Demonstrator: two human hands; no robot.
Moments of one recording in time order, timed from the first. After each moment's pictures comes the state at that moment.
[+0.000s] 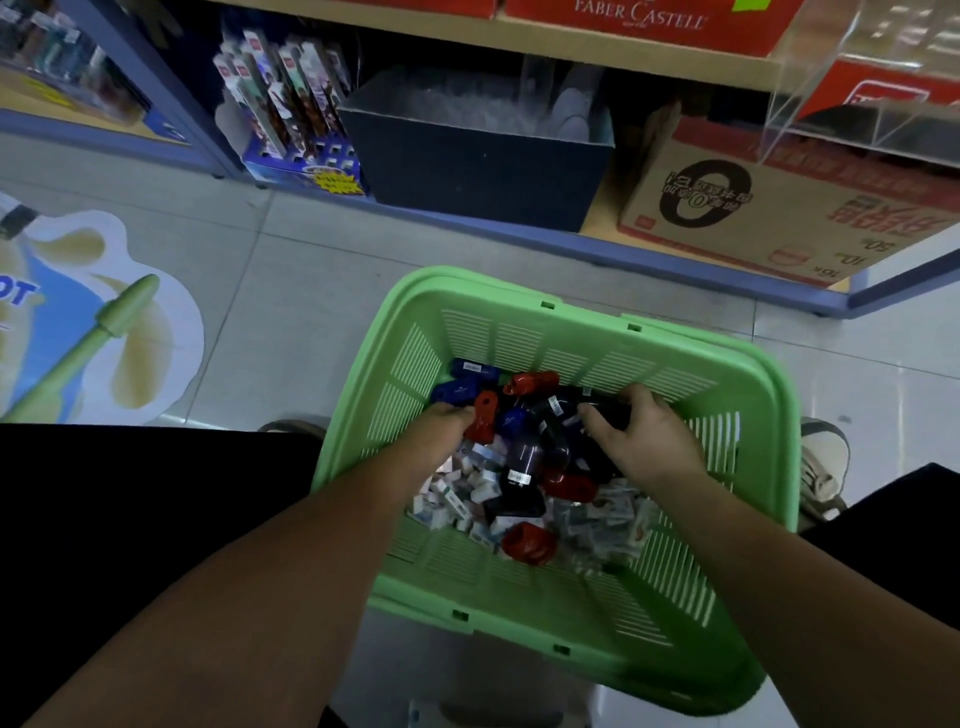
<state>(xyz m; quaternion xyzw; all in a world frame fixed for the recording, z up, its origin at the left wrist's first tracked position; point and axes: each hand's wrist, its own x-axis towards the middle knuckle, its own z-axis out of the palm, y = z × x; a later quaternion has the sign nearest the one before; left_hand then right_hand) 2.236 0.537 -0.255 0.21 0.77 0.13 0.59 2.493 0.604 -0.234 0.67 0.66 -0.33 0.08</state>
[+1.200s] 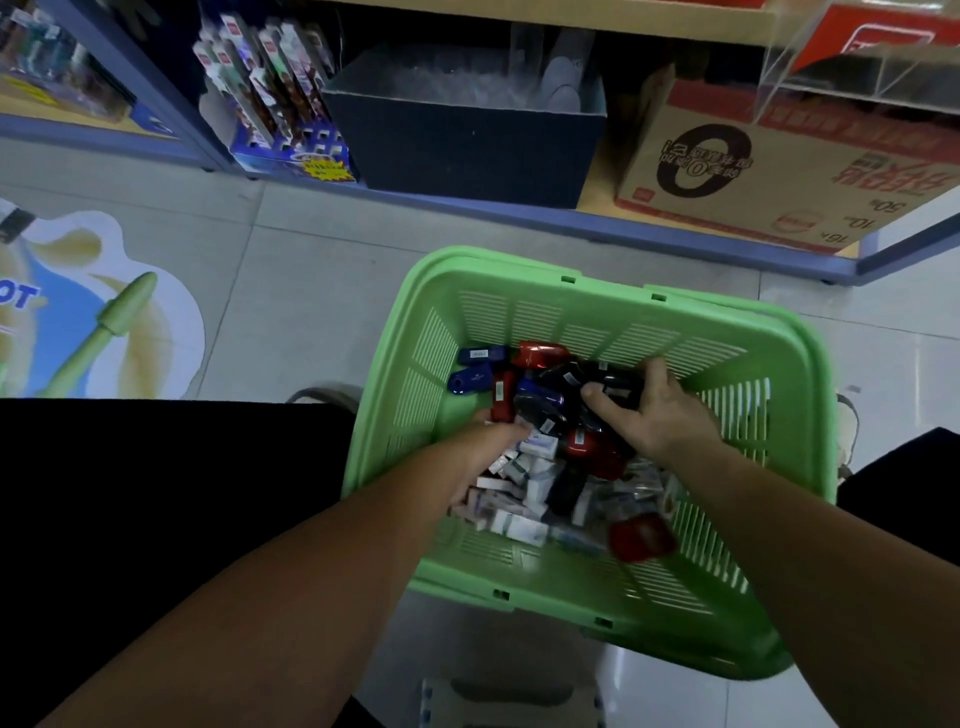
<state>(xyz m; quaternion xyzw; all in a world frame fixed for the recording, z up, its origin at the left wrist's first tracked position) 2.289 0.530 -0.230 0.17 0.73 0.08 0.66 2.504 0.611 -0.231 0.66 0.65 -0.35 0.16</state>
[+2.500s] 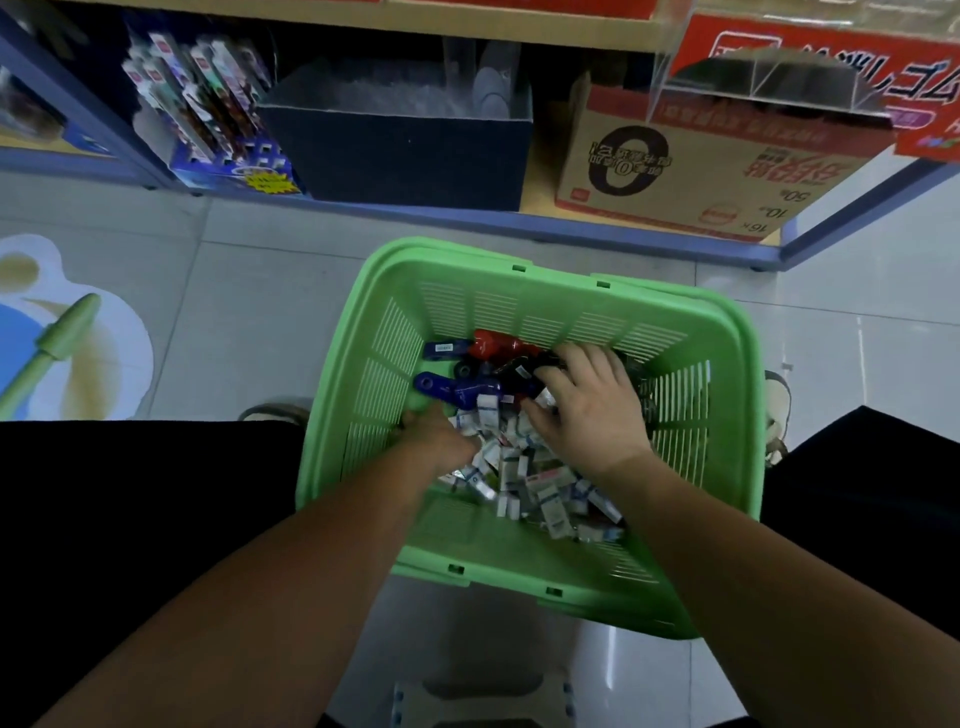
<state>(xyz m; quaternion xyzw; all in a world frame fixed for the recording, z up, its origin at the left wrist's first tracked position) 2.297 0.535 -0.238 0.31 0.79 -0.05 0.52 2.495 0.580 -0.219 0.52 0.85 -0.11 0.01</state>
